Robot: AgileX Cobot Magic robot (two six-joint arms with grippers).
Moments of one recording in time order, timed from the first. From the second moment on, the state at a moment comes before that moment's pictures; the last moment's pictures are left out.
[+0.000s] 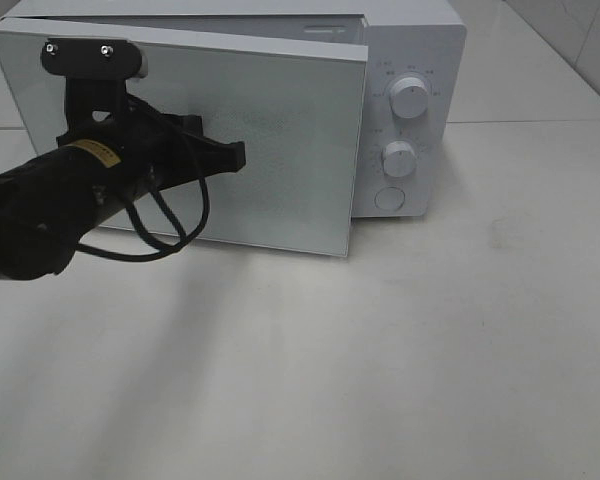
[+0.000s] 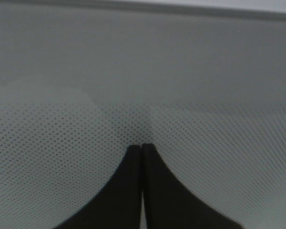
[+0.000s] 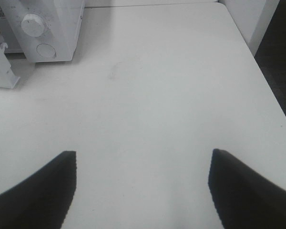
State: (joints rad) left arm -0.67 1.82 -0.77 -0.39 -0.75 0.17; right arm 0.11 0.00 -0.51 -0.16 1.05 0.18
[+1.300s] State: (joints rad) left arm -0.69 2.04 -1.18 -0.57 -0.36 0.38; right arm 0.11 0.00 -0.51 -0.16 1.05 0.18
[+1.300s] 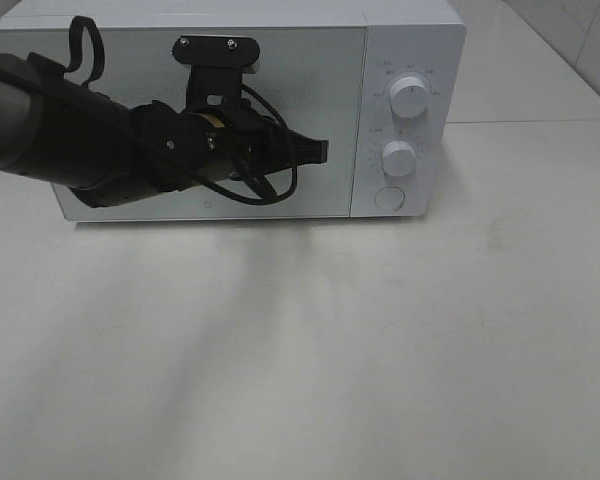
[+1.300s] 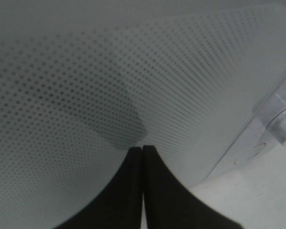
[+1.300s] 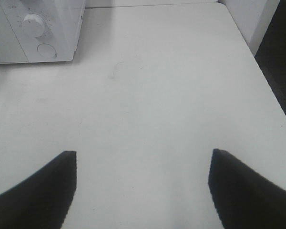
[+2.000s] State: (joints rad) left arm -0.67 1.83 -1.13 -0.59 0.16 0.38; right arm 0.11 0.00 -0.51 -0.16 1.05 0.18
